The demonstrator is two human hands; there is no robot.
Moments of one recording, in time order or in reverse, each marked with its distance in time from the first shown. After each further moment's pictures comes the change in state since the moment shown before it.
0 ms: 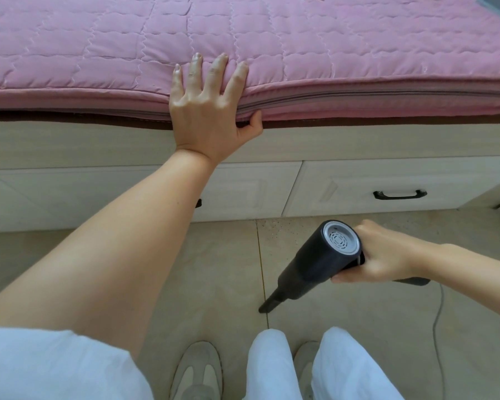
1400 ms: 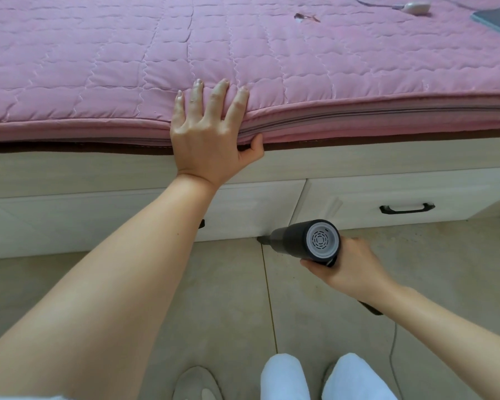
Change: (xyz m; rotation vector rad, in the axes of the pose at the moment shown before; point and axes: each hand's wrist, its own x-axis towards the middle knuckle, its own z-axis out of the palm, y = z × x) left_hand -0.001 -0.002 0.002 0.007 0.005 0.024; right_hand 0.046 0.001 0.052 0.004 0.567 0.337
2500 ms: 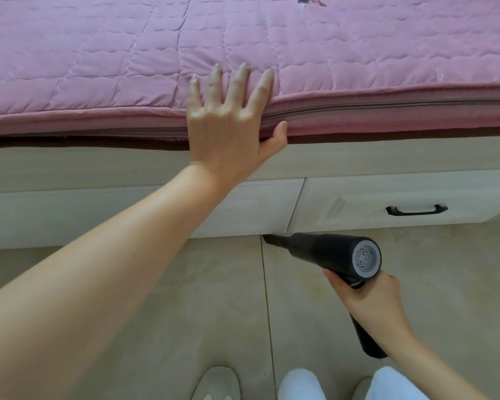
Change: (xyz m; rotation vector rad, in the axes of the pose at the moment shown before) left_hand 0.019 0.037 -0.009 -0.019 -0.111 0.024; right_hand -0.040 0.029 0.014 0.371 0.207 0.264
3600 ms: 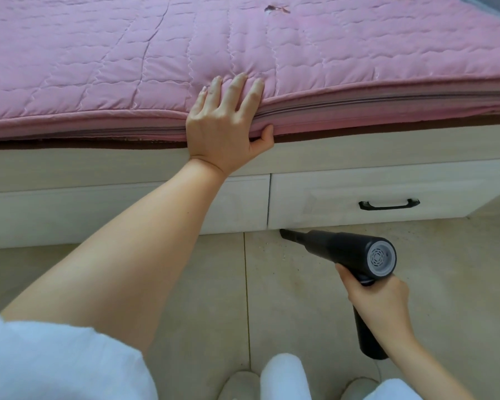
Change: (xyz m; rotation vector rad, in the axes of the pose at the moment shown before) left_hand 0.009 0.046 0.020 -0.055 0.107 0.056; right_hand 0.000 0.055 -0.046 0.088 0.118 0.120
